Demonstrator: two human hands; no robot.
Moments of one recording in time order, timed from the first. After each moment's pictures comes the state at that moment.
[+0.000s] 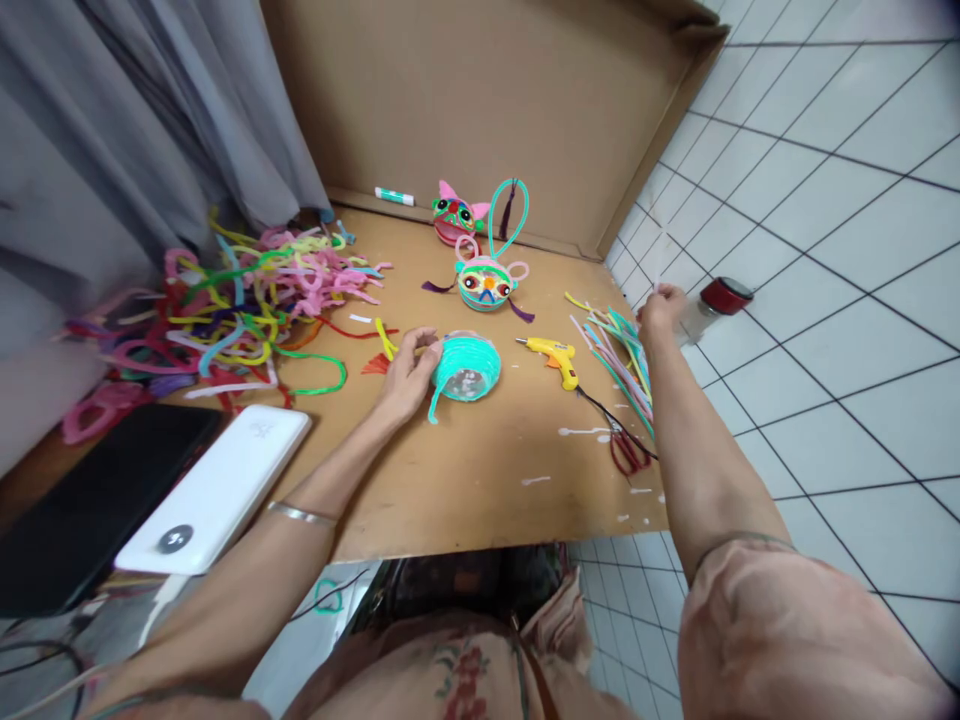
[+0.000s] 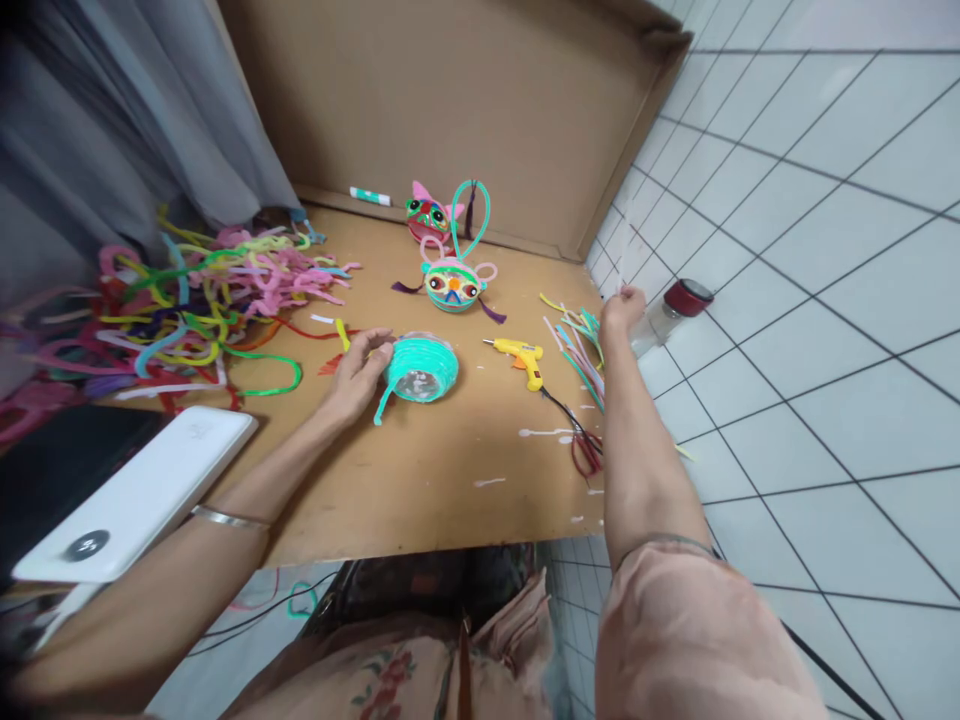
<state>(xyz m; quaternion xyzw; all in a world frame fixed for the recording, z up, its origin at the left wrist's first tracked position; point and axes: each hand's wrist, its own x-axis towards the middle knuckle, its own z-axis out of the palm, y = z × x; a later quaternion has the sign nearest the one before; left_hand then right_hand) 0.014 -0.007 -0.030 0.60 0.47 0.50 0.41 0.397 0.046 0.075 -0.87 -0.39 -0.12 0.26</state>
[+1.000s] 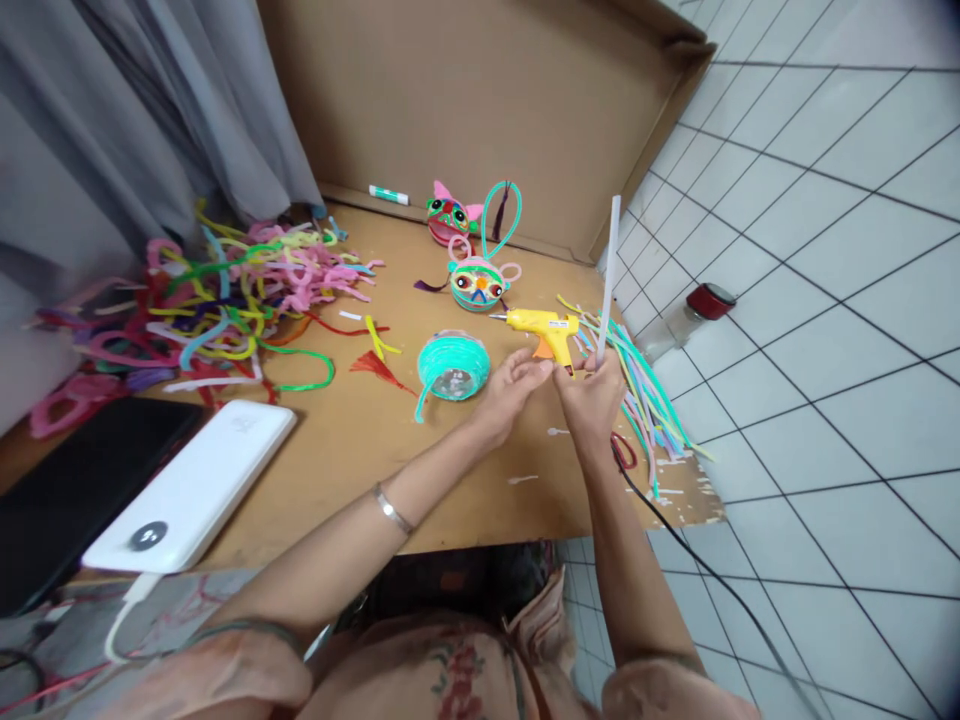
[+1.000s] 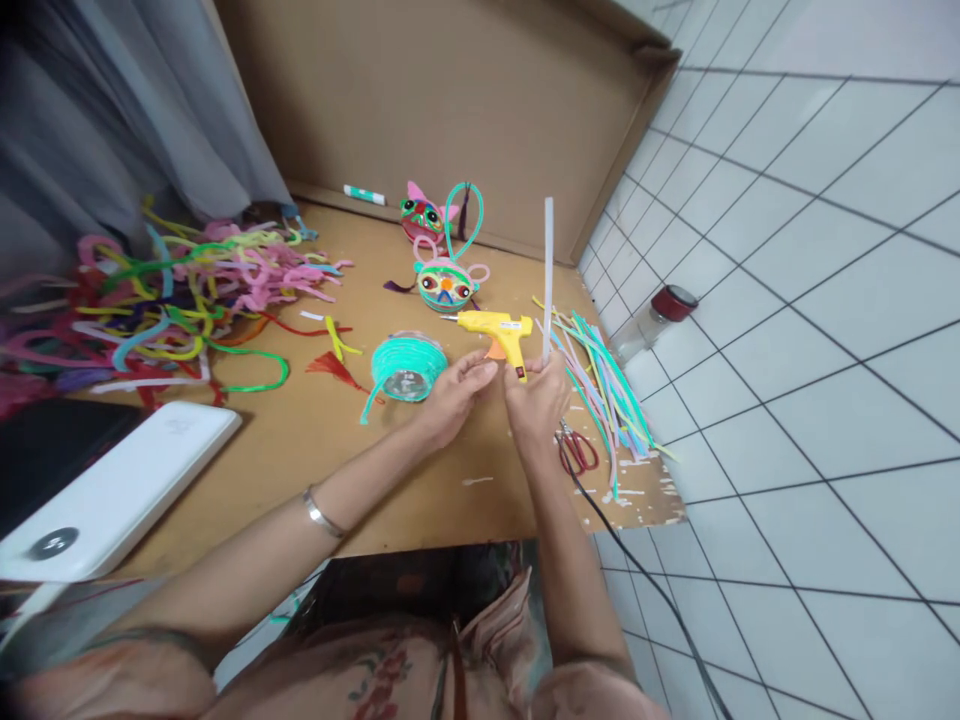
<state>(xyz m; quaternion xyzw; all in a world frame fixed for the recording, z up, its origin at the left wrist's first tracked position) 0.141 -0.066 0.018 0.33 0.27 0.49 0.76 0.249 -0.094 0.046 -0.77 -0.47 -0.08 0.42</state>
